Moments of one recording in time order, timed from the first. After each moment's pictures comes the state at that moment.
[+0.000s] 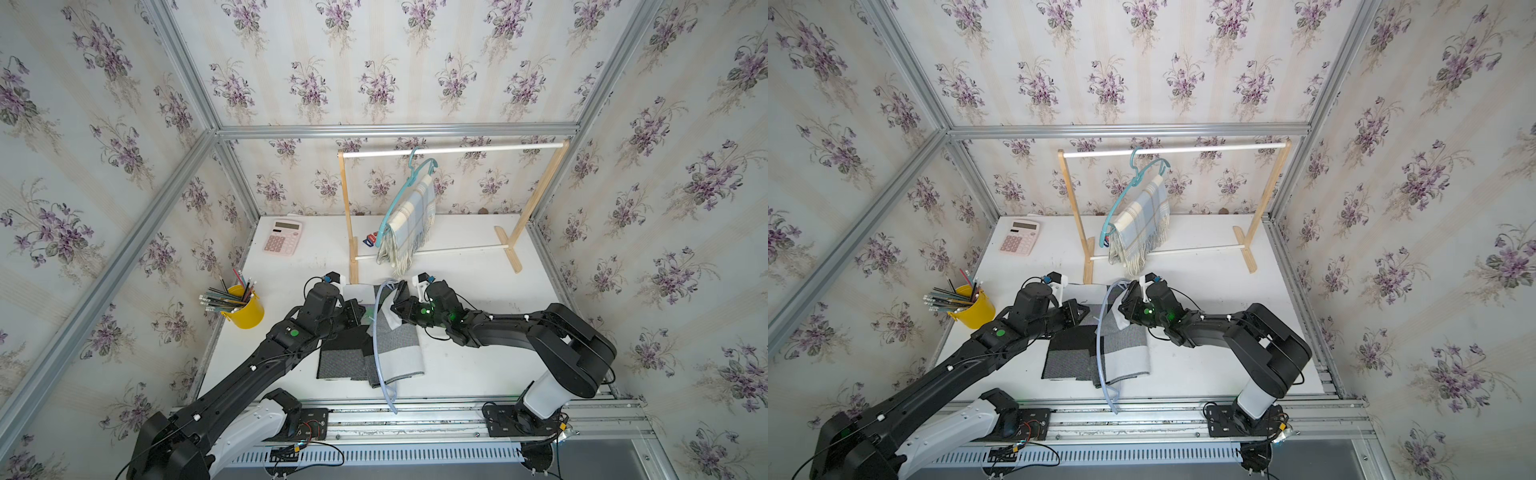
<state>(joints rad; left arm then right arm) -0.57 0.97 0.63 -0.33 0.24 -0.80 0.79 1.68 0.68 0.51 -0.34 1.10</state>
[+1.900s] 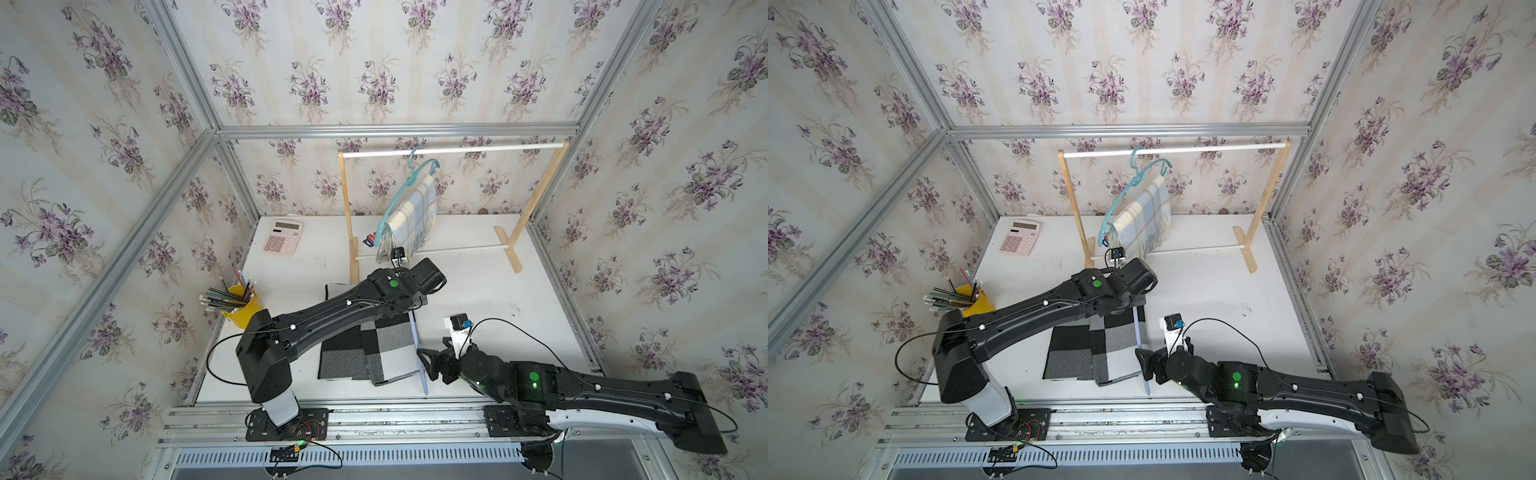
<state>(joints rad) -1.02 1.77 1.61 -0.96 -0.43 -1.06 1.44 0.80 0.47 -0.31 0.58 0.77</state>
